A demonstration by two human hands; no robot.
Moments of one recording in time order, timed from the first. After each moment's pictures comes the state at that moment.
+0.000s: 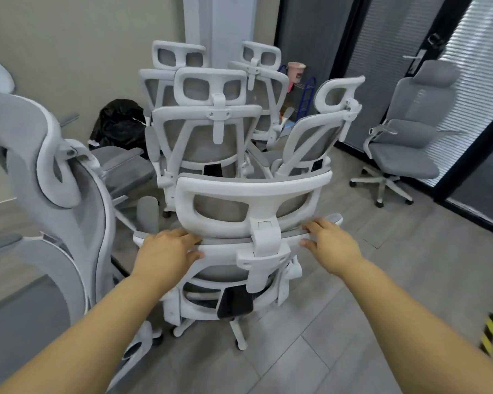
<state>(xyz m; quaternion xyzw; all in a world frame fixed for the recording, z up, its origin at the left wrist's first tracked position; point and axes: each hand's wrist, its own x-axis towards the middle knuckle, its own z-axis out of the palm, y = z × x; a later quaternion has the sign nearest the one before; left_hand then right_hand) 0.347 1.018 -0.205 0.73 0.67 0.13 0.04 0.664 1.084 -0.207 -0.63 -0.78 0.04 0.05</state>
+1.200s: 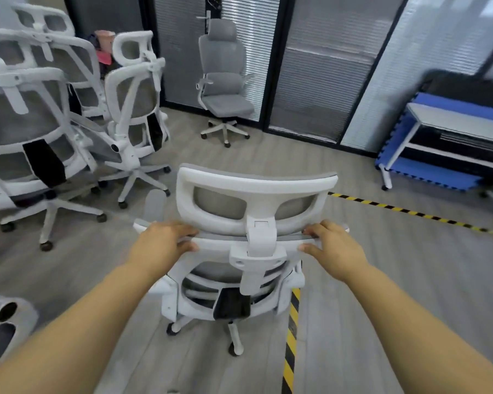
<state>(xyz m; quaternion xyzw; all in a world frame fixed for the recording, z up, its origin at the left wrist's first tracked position) 0.582 0.685 -0.198 0.87 0.43 0.13 0.20 0.874 0.524 -0.203 -0.84 -0.52 0.06 0.14</state>
